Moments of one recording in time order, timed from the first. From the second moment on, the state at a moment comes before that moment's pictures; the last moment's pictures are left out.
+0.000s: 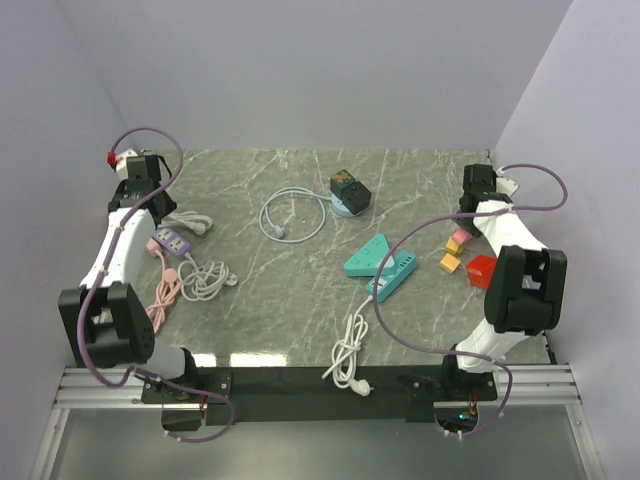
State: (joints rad) left arm 0.12 1.44 1.20 -0.53 -0.36 -0.46; right arm -0.12 1.63 1.17 -0.53 0.40 0.59
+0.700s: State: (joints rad) left arm 0.18 1.43 1.22 -0.58 -0.25 -0.52; right arm -0.12 1.86 1.38 -0.56 0.55 0.66
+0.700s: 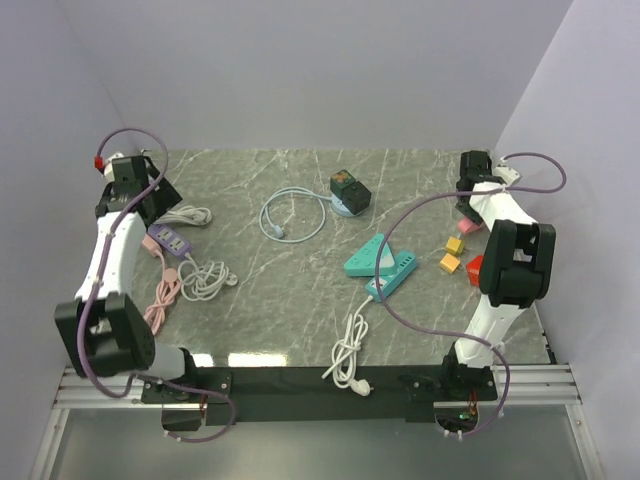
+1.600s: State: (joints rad) left arm 0.14 0.92 1.05 -0.67 0.21 -0.51; right arm -0.12 1.74 1.36 -0.68 0.50 0.66
